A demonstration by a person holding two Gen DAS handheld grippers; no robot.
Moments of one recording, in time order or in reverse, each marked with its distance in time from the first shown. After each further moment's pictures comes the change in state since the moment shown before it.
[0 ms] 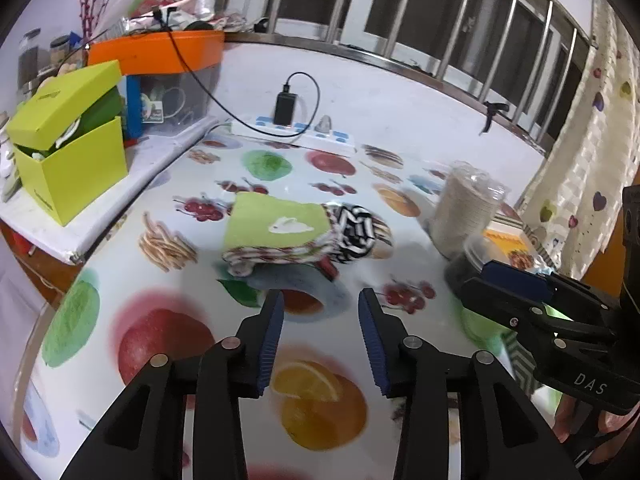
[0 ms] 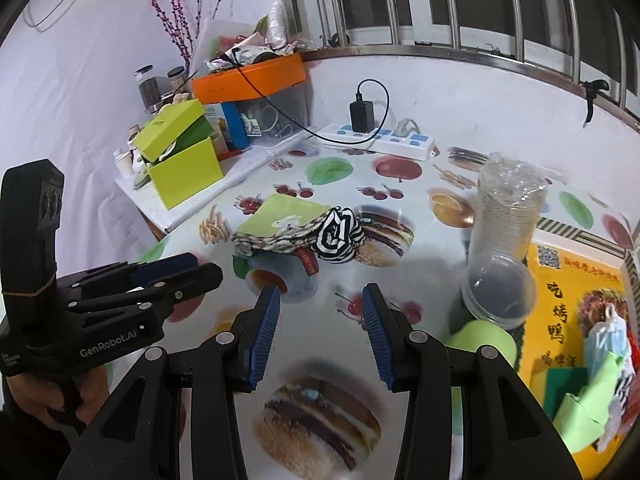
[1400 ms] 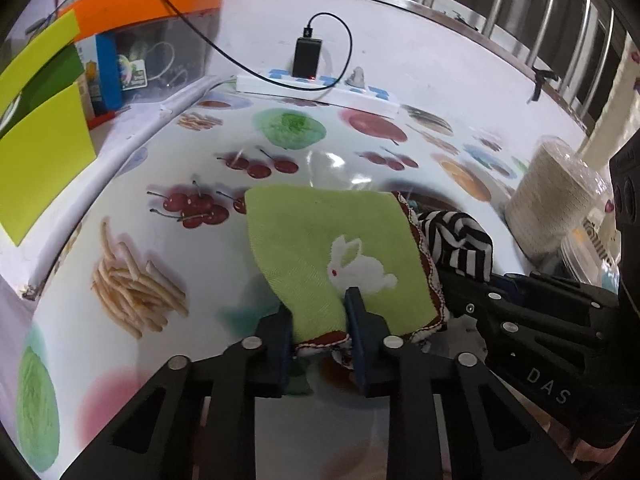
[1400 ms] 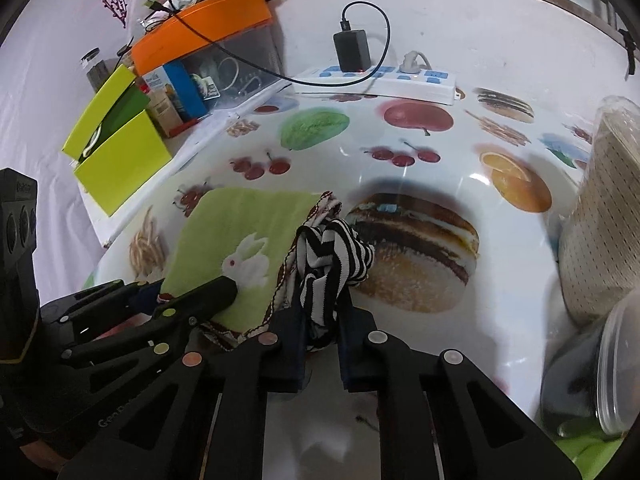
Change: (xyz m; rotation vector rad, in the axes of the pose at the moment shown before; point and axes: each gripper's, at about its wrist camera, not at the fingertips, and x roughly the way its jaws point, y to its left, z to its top) left arm 0.113 0.040 0.027 0.023 0.134 0.047; right arm 0.136 -0.011 0.026 0.104 0.160 -0.014
